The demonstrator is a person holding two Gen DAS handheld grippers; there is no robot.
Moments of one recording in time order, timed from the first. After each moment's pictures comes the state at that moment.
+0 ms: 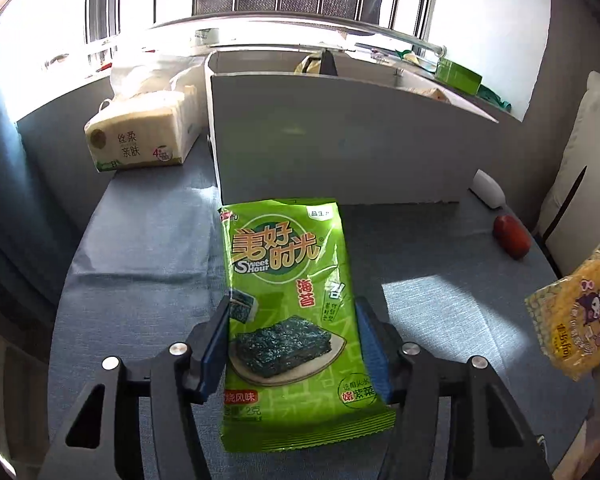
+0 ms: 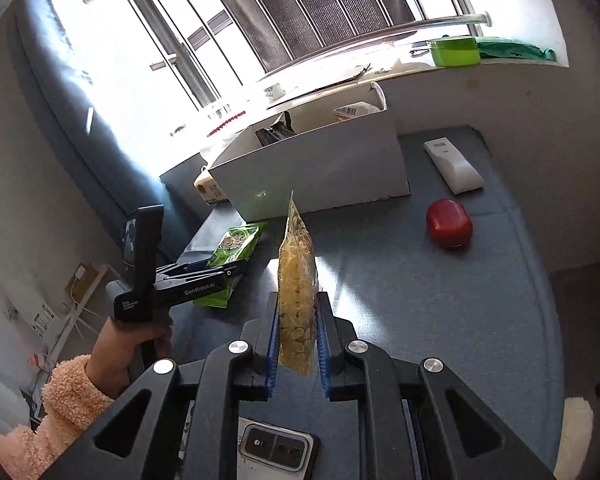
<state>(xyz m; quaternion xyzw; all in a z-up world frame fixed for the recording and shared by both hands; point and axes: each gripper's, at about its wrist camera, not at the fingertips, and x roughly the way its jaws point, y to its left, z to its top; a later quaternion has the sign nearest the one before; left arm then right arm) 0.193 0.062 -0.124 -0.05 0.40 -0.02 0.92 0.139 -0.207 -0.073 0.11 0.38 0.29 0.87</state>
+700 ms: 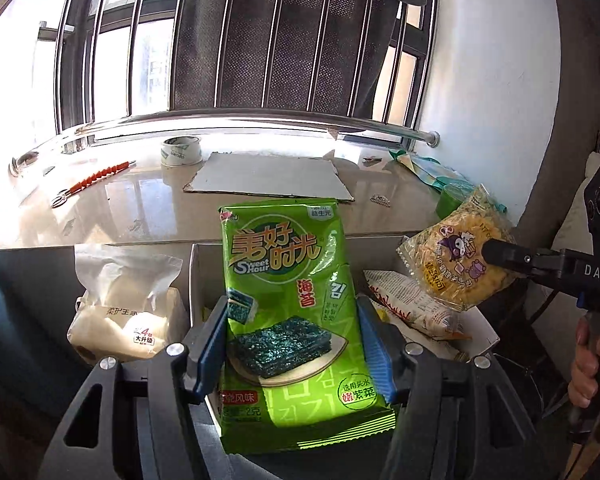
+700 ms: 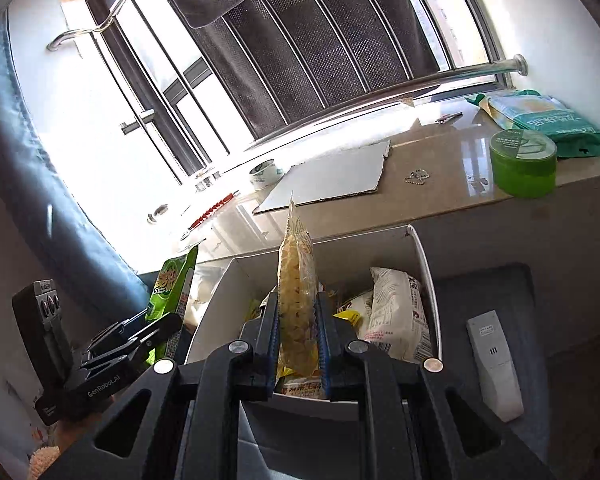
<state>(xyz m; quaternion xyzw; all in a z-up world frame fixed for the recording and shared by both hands) 0.359 0.095 0.001 -0.05 0.30 -0.05 0.95 0.373 -0.136 0.030 0.13 0.34 0.27 0.89</state>
